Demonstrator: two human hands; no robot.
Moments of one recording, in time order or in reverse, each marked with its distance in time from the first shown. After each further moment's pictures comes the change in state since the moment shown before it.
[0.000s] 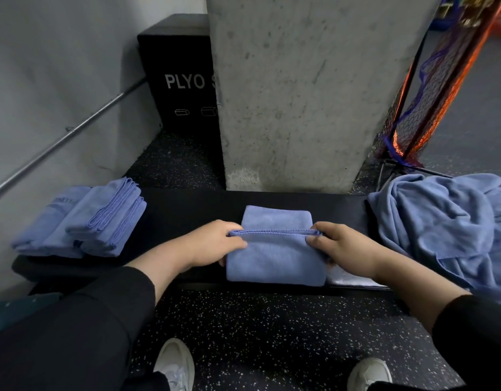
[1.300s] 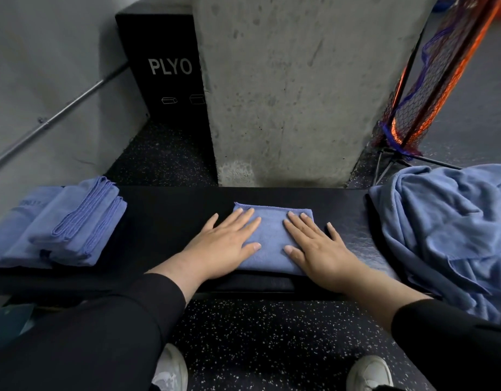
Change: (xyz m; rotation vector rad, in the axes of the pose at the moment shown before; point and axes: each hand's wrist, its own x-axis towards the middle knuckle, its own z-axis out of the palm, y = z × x) left_hand 0.056 -0.023 0.034 0.834 0.002 0.106; right_hand 0.045 0.050 0.043 -0.695 -0.003 -0.093
